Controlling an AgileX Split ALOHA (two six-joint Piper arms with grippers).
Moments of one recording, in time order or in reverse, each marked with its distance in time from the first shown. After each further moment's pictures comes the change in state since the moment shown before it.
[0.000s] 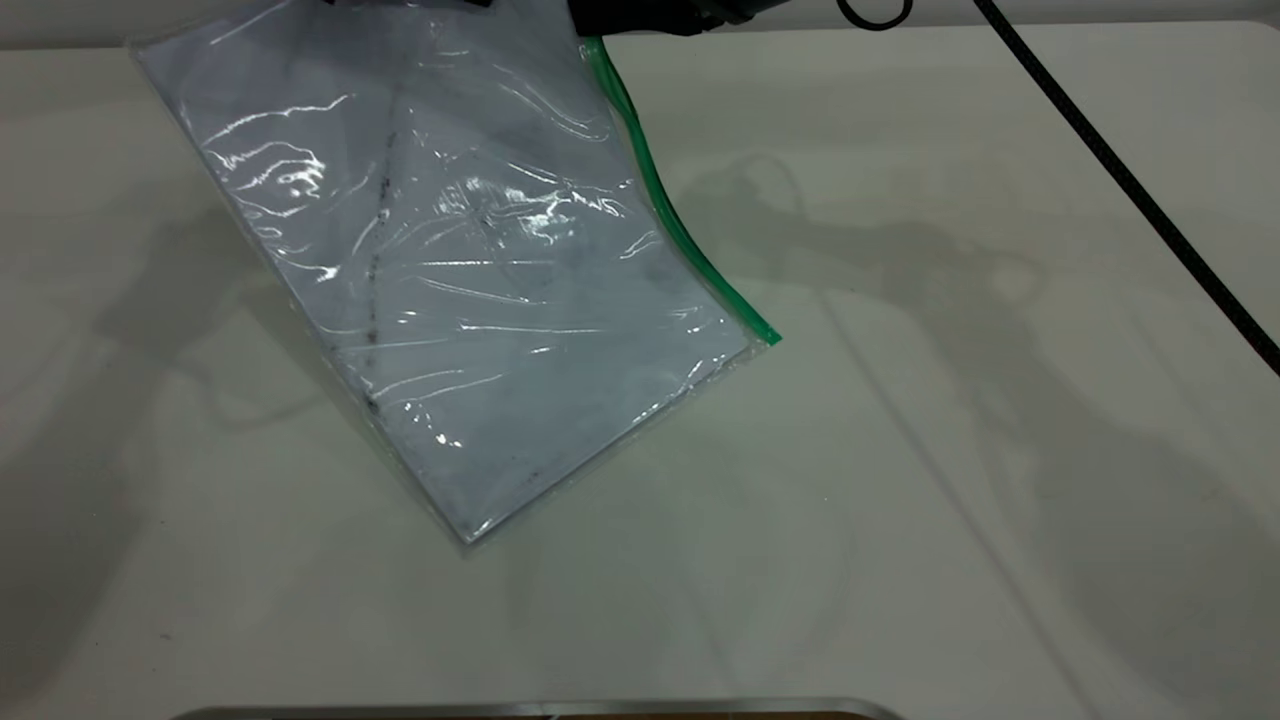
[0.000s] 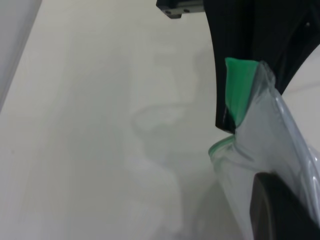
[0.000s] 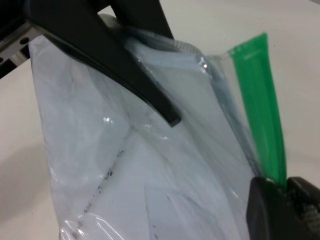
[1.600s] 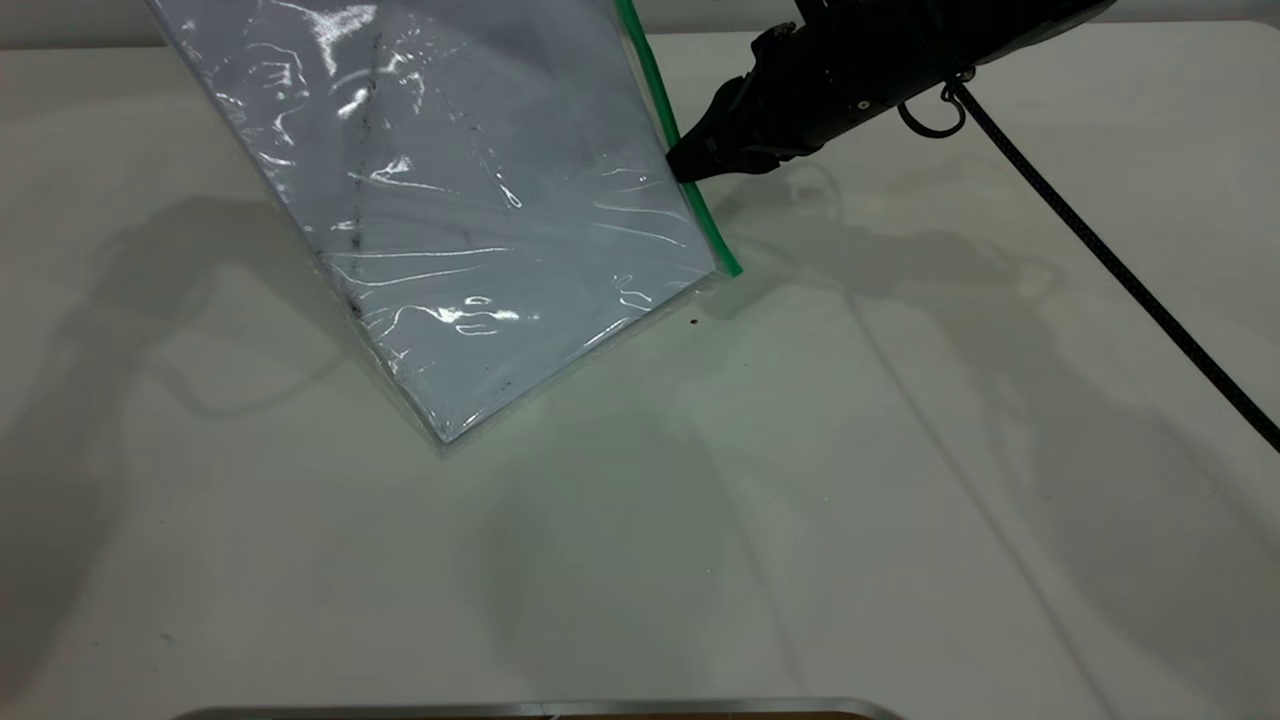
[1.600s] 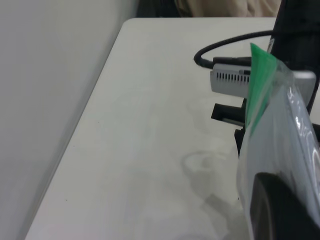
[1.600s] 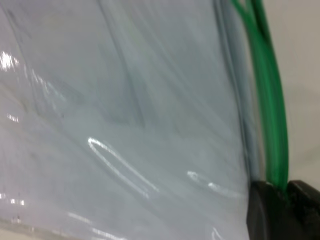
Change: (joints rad) left arm 0.050 -0.019 0.006 -0.214 0.055 0.057; right arm -0.030 0.100 0.029 -0.131 -0.167 0.010
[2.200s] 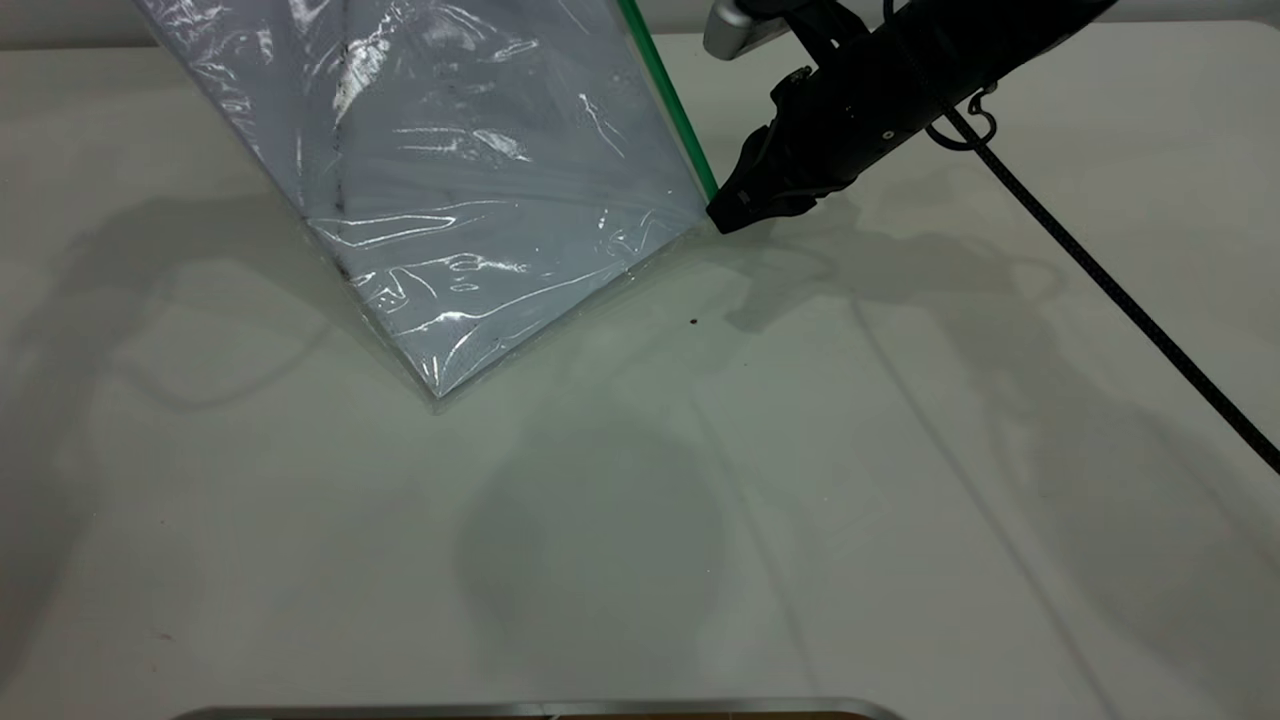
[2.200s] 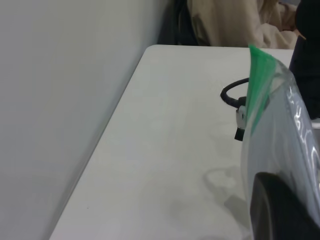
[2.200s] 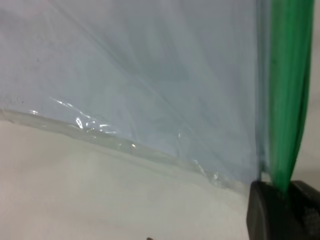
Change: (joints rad) left arm 0.052 -0.008 -0.001 -0.073 0.041 -0.002; right arm -0.001 0.006 0.001 -0.256 -0.050 0.166
